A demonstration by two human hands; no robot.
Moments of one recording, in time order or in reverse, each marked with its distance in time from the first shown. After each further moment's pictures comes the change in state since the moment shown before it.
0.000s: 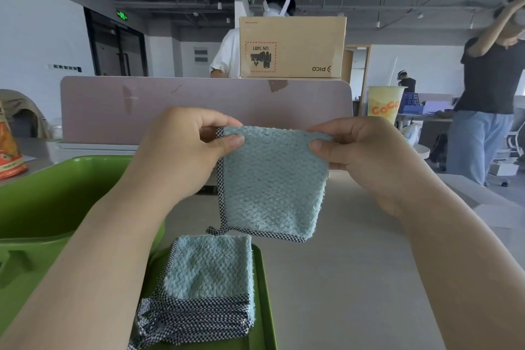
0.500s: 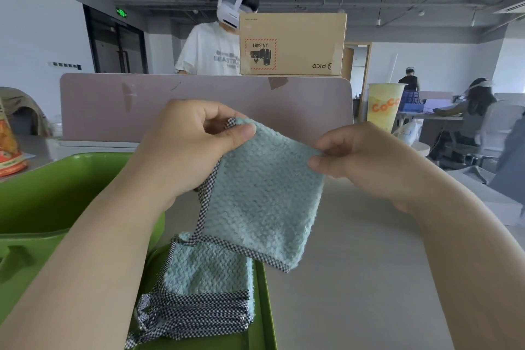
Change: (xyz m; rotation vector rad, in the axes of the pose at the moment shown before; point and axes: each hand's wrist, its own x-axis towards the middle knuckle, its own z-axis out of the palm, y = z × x) left_hand -0.003 0.010 0.001 -0.209 -0.049 -0.037; right_hand -0.005 0.000 -0.008 -0.316 -0.176 -0.041
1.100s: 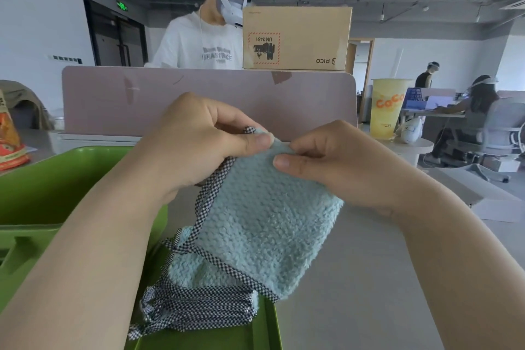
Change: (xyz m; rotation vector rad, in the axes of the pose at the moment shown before) left_hand -0.009 0.015 -0.005 -0.039 -0.168 -0.047; right_hand -0.008 -0.024 0.020 -0.059 -0.175 -0.185
